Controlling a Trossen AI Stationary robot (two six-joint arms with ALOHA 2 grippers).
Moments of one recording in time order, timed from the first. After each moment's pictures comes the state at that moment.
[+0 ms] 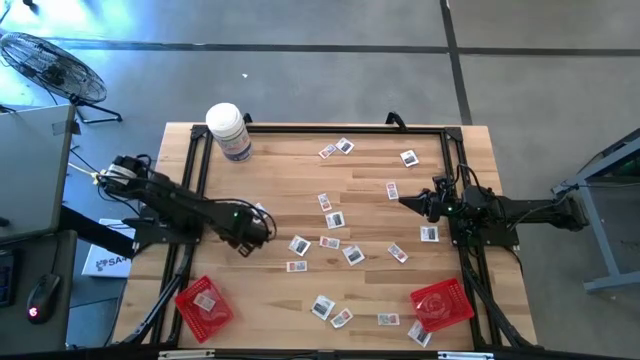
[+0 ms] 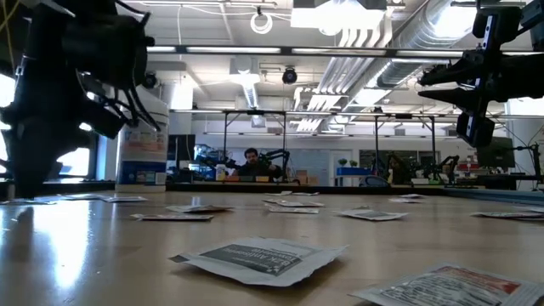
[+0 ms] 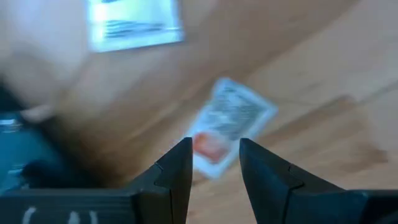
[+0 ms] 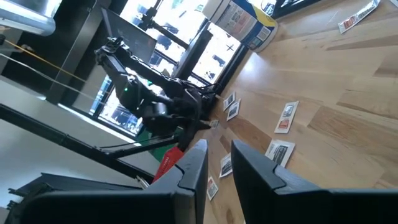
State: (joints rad) left arm -0.25 1.47 0.74 -1.03 -0.07 -1.15; right arm -0.02 0.11 0.01 0.06 0.15 1.01
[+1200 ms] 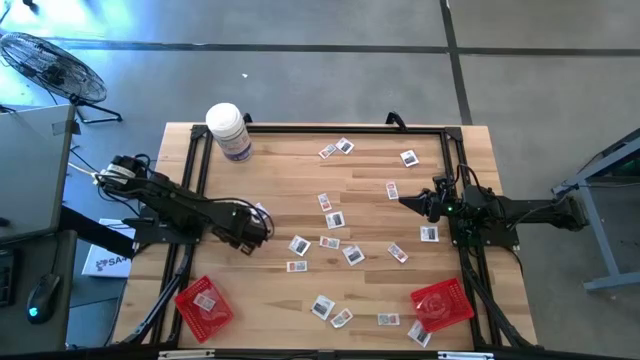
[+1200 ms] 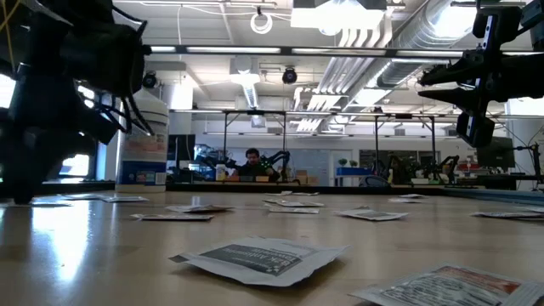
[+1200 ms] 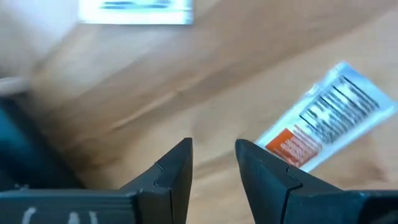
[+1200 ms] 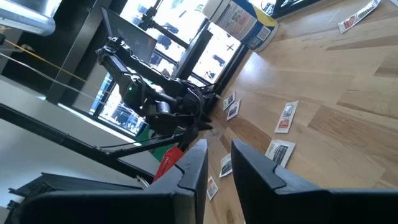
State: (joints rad) left arm -0.25 1.46 0.69 -0.94 -0.02 -1.29; right arm -0.02 0.10 0.01 0.06 0.15 1.01
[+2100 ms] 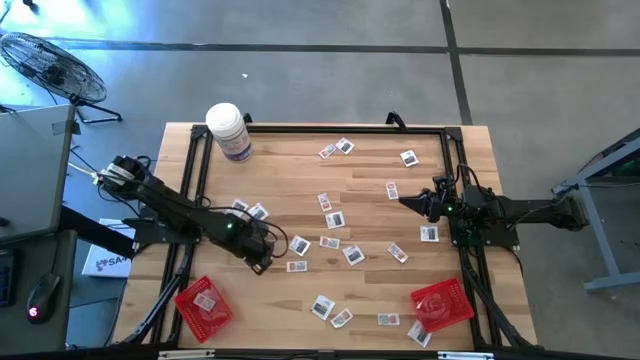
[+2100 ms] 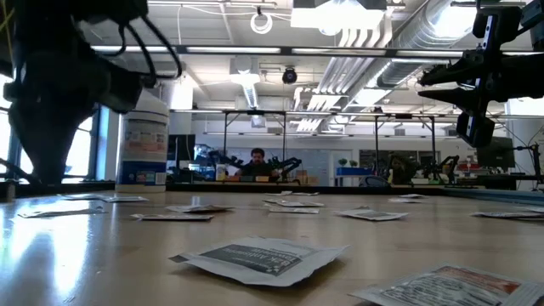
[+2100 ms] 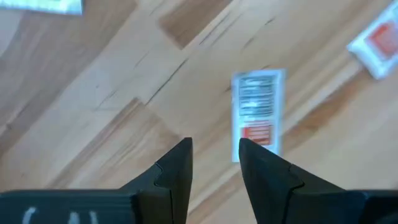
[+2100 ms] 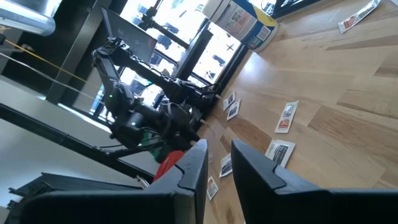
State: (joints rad) left arm -0.40 1.46 0.83 -0.77 -0.06 -1.22; right arm -0.02 0.10 0.01 0.06 0.15 1.01
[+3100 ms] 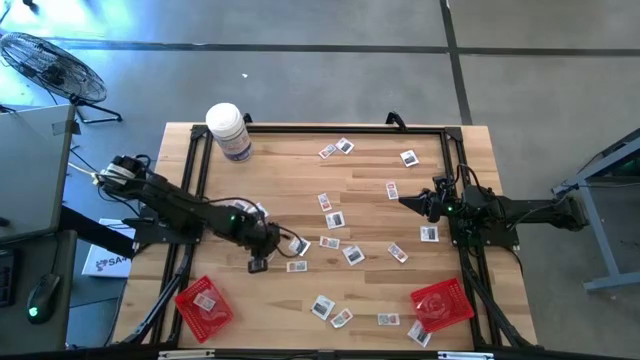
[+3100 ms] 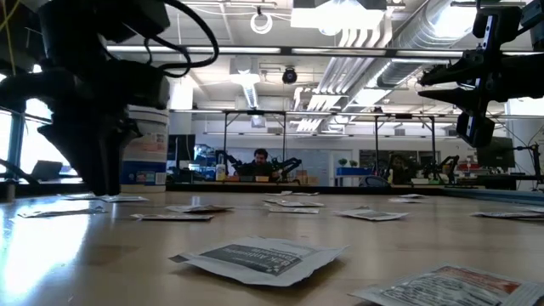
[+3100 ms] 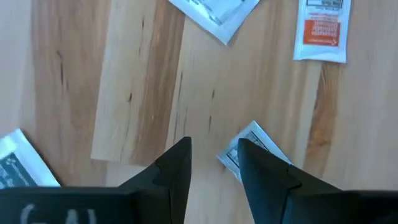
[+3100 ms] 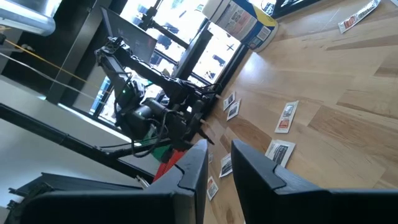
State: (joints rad) left arm -0.30 1.46 0.73 -0.47 -0.09 -0.43; right arm -0.02 0.10 0.01 0.06 0.15 1.01
